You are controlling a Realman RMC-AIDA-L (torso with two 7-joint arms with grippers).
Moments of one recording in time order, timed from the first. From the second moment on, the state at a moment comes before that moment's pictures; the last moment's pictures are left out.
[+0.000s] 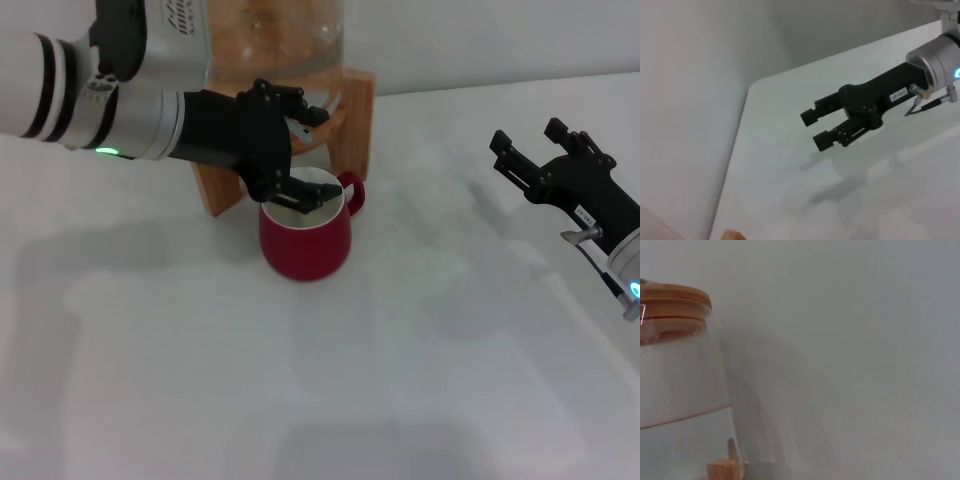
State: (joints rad) left arm -0.89 -2.08 1.23 0.93 -1.04 -1.27 1.69; right arm 0.35 2.03 -1.99 -0.29 0.35 -1.10 0.45
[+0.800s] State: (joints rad) left arm -0.68 -2.09 1.34 1.20 -1.18 -1.19 1.59; right arm 0.35 2.02 -1.99 -0.30 0.36 -1.09 0.46
